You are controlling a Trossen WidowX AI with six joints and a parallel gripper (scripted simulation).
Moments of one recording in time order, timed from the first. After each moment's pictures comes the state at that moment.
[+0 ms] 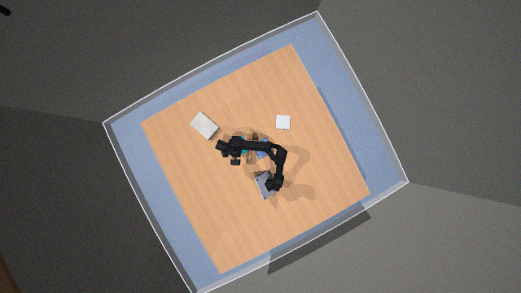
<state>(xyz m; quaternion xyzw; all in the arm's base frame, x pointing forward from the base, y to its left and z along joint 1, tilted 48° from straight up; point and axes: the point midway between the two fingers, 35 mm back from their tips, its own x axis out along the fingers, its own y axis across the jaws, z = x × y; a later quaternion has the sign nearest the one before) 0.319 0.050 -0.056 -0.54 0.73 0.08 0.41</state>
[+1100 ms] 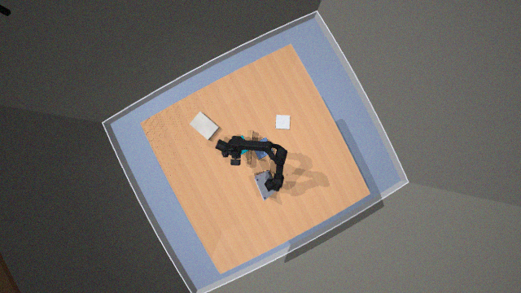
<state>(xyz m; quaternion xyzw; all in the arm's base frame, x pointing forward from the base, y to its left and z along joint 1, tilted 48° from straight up) 0.318 0.048 -0.058 -0.53 0.73 0.08 0.41</state>
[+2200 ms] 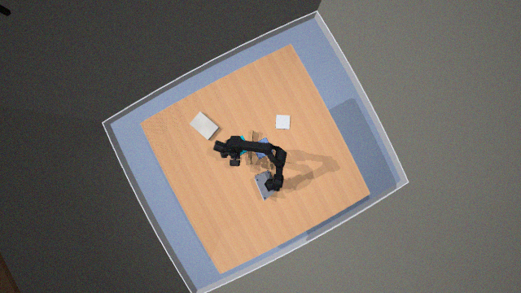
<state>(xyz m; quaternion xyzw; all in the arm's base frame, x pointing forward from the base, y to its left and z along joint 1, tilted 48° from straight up) 0.320 0.073 -0.035 -0.54 0.74 0.08 0.40</state>
